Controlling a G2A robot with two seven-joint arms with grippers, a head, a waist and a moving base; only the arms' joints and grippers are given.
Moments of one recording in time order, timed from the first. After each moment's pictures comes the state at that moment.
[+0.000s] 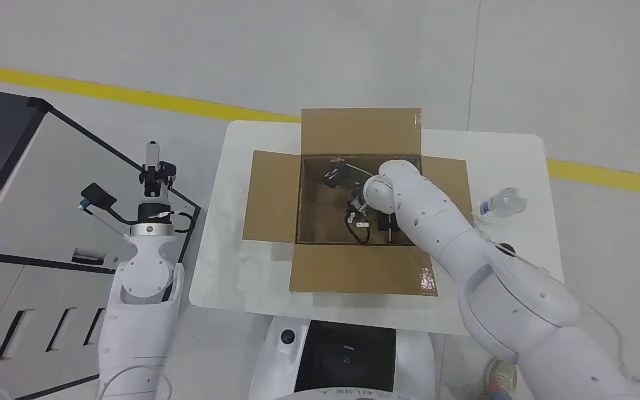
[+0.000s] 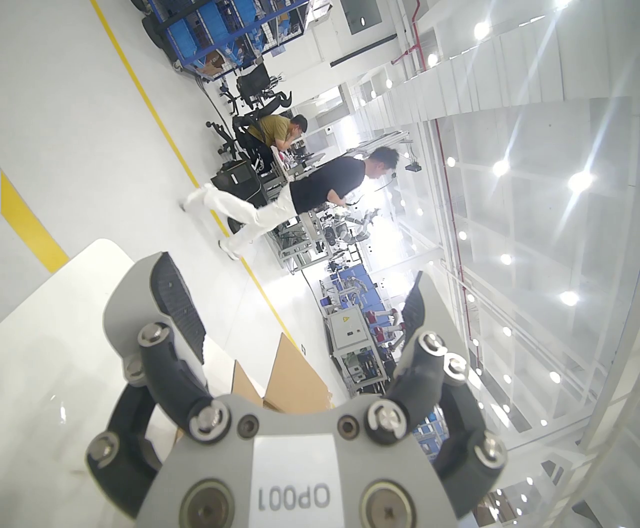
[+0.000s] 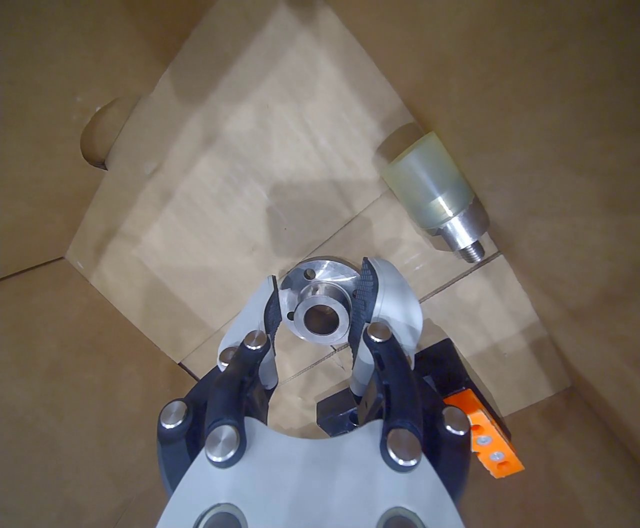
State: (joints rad) left arm 1.63 -1.29 -1.75 -1.69 0.04 -0.31 0.07; right arm -0.53 -1.60 0.43 -0.49 -0.81 -0.33 0.79
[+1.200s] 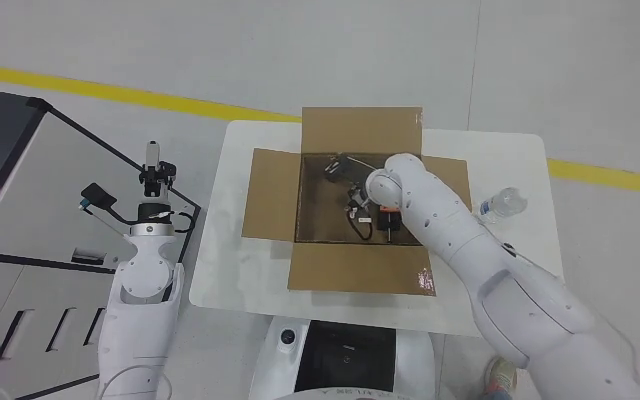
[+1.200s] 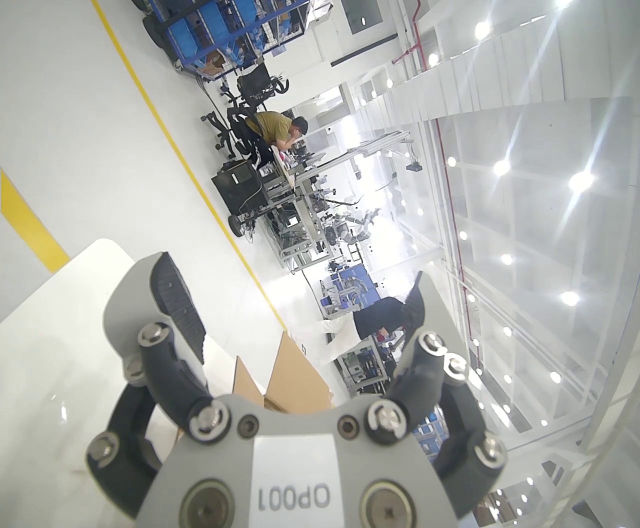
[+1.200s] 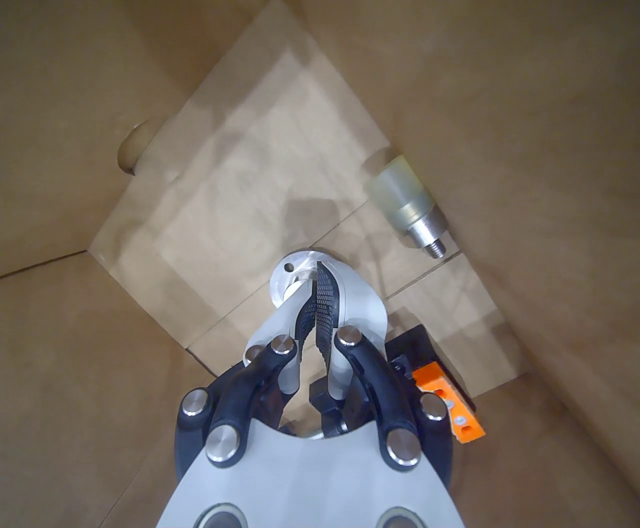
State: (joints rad) left arm 1.63 -1.29 -1.75 -1.69 0.04 -0.31 0.07; right arm -0.59 -1.51 0.57 -0.72 -0.89 -0.31 0.90
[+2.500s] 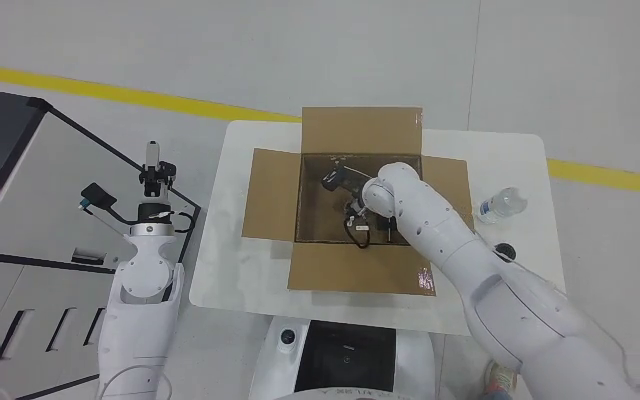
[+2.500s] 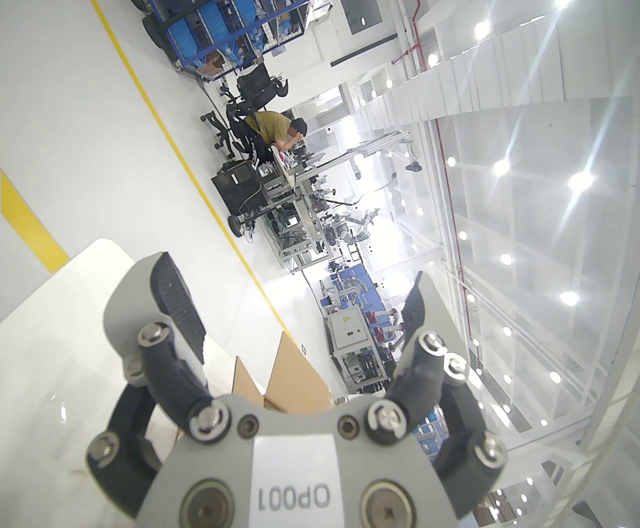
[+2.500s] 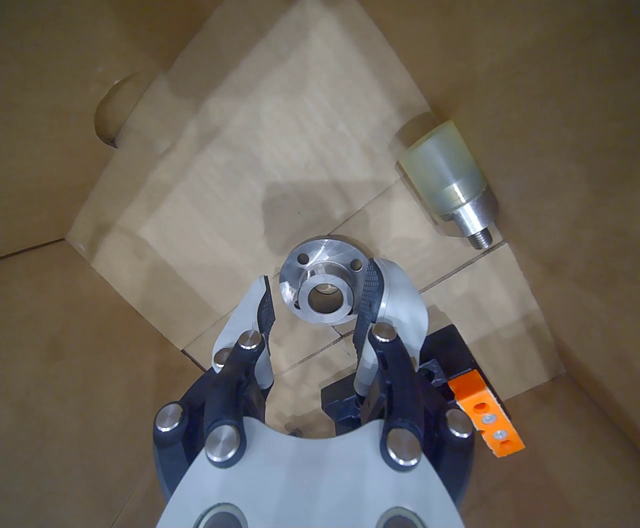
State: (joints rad) left arm 1.63 -1.29 -1.75 -1.69 0.04 -0.31 0.07; right arm -0.60 -1.56 0.55 -0.64 -0.96 -0.30 0.87
